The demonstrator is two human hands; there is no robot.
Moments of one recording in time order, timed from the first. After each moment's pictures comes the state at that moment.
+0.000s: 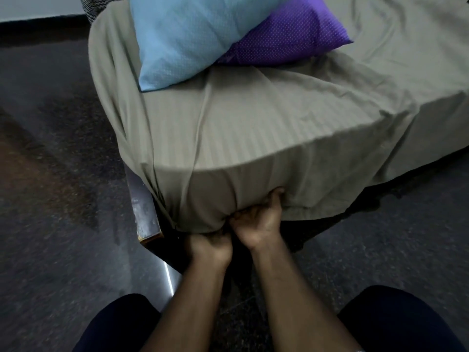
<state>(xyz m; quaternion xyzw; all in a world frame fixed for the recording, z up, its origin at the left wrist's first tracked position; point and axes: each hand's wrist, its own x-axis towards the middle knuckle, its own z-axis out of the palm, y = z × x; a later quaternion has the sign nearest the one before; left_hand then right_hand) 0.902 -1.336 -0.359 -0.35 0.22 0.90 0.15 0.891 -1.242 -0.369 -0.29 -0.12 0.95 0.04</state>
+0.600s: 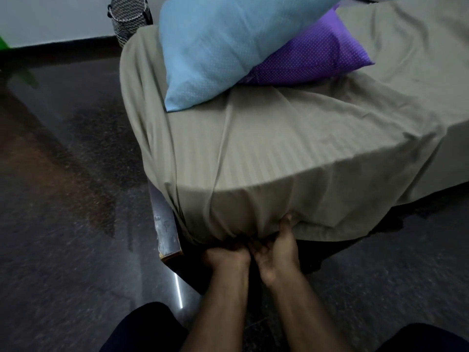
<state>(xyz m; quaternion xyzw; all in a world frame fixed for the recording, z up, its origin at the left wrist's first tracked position) 0.883 -1.321 -0.351 -0.43 0.12 0.90 0.05 0.914 -1.251 -0.361 -0.39 -0.23 0.89 0.08</state>
